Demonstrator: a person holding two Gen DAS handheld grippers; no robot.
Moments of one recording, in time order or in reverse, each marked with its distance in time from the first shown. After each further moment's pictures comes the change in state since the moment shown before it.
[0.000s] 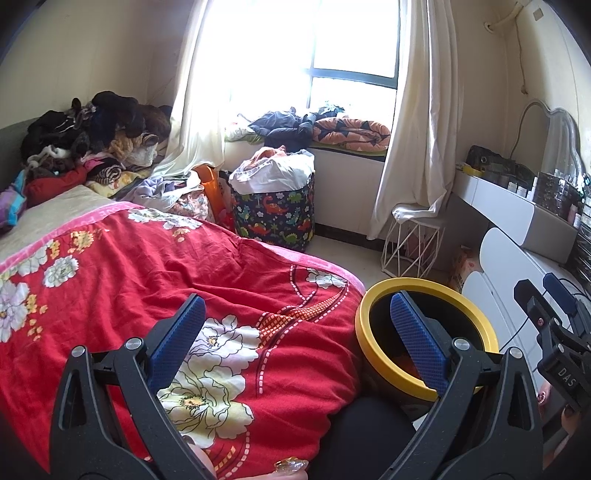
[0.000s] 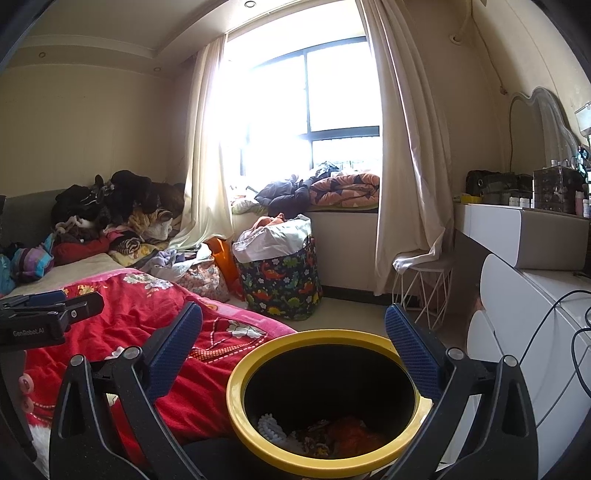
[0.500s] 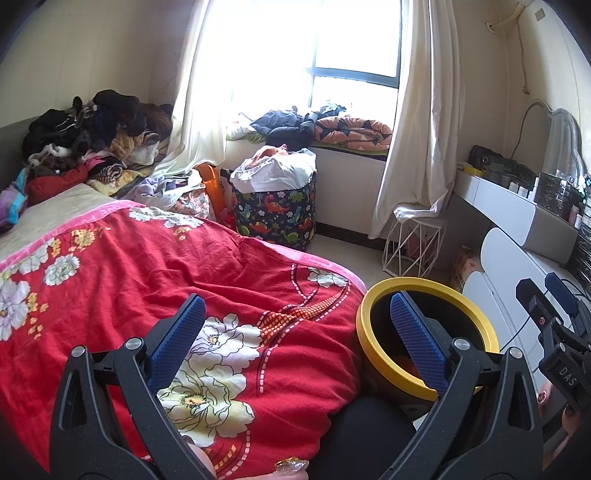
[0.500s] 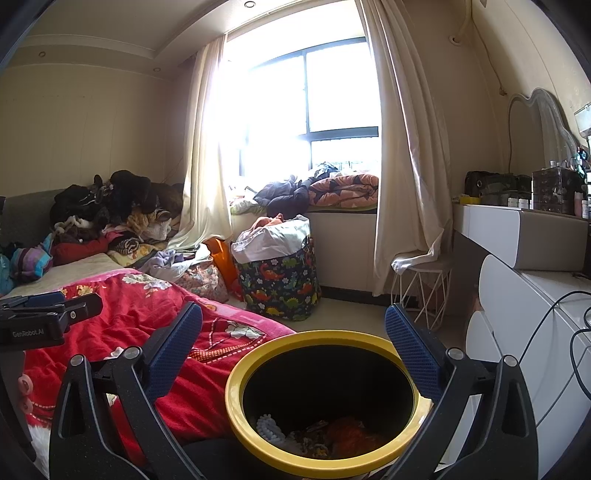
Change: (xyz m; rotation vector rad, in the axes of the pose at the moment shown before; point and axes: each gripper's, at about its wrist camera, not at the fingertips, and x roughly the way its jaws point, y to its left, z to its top) left arm -0.001 0.001 0.000 -0.004 0.000 0.003; right arm -0.001 -0.001 0.001 -0.001 -0.002 -0.003
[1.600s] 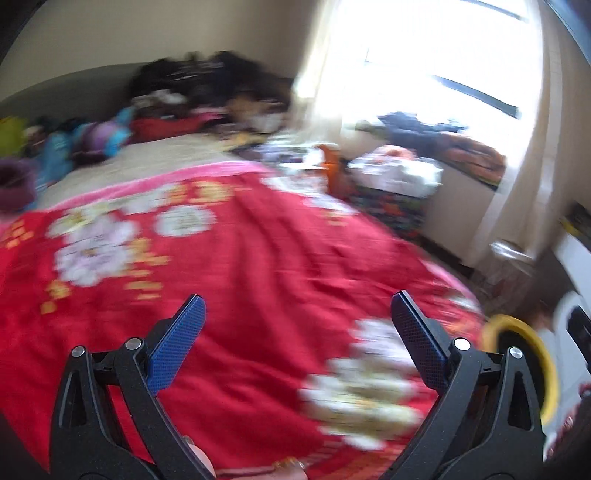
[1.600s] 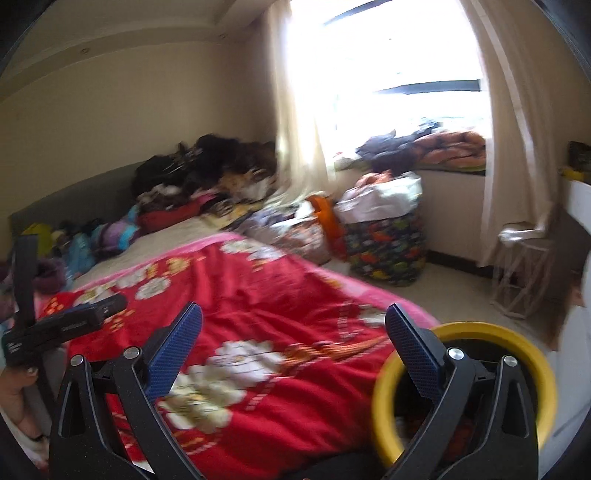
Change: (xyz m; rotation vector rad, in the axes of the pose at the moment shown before) left arm -0.033 0.170 -0.010 -0.317 0.065 0.432; right arm 0.082 0.127 0.030 -0.045 0.261 0.507
